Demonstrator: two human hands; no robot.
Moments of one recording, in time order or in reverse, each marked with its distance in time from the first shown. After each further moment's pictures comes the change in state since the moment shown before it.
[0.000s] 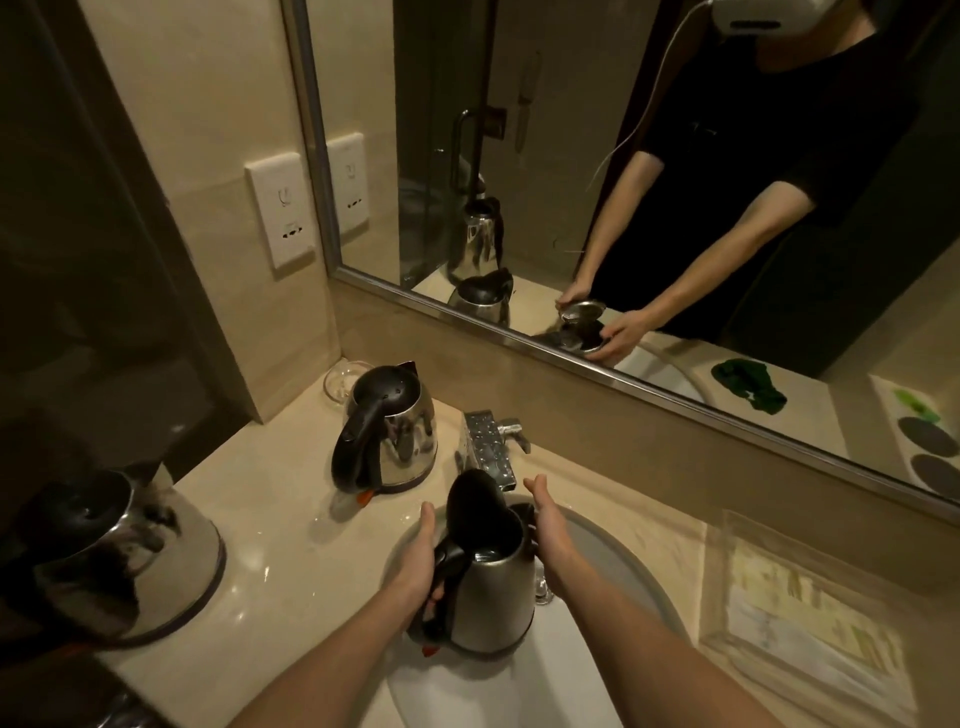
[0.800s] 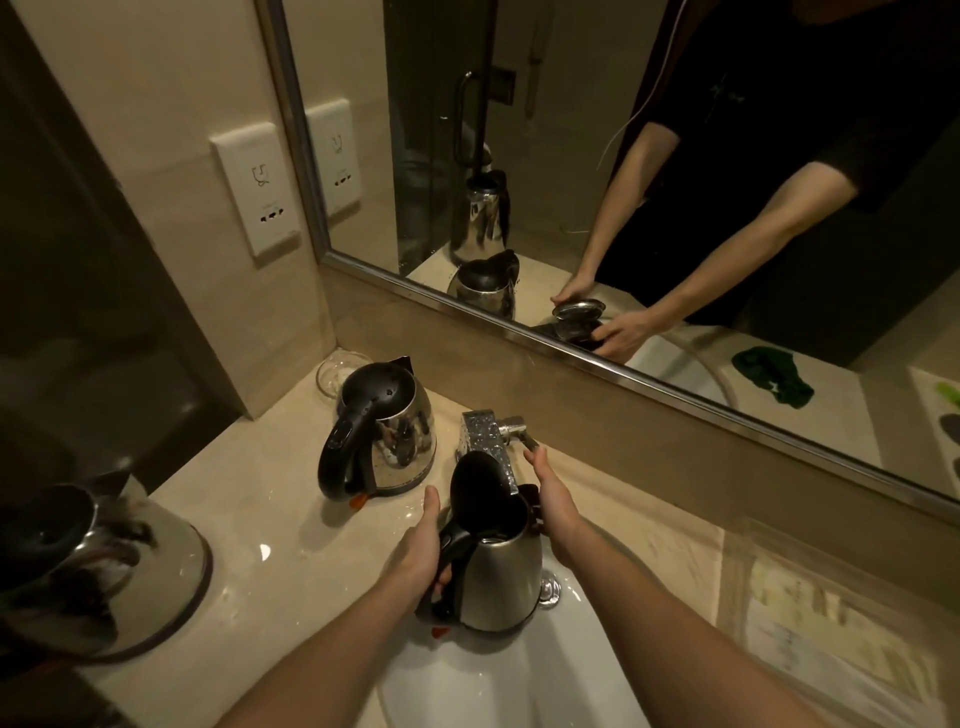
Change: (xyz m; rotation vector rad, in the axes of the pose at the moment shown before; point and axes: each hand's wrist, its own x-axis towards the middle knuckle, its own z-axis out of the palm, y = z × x) left_hand 0.040 0.021 0.010 -0.008 -0.049 -0.027; right_hand 0.050 -0.029 -0.004 -0.064 -0.081 -0.025
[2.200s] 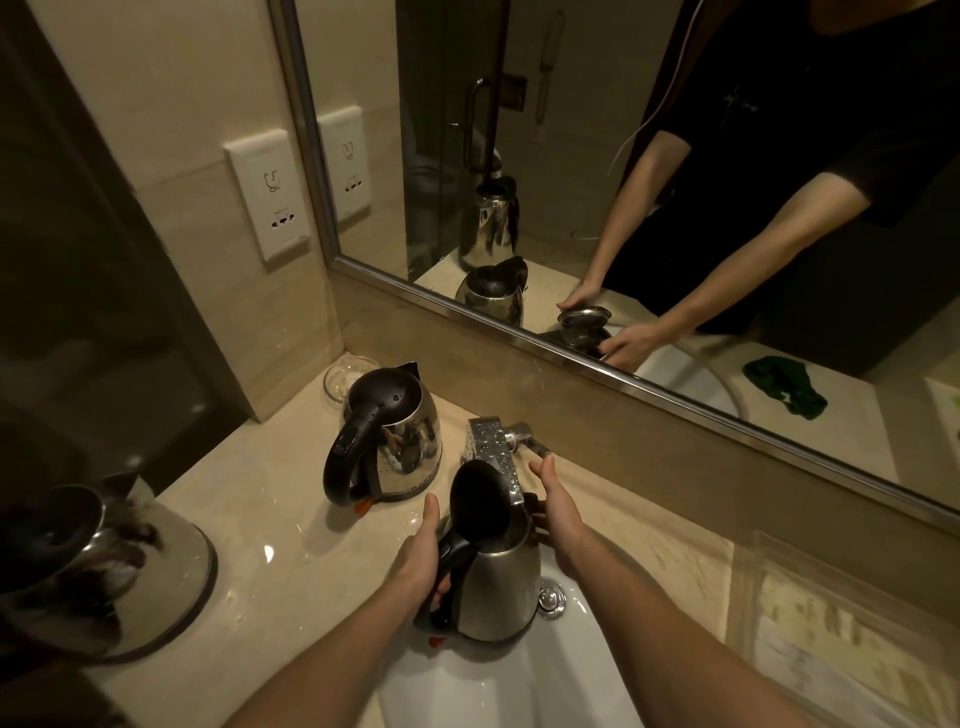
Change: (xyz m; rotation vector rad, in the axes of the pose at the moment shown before) left_hand -0.003 0.000 -0.005 -0.012 -0.012 -0.009; right_hand 0.029 0.018 -0.003 -0.034 0.012 0.033
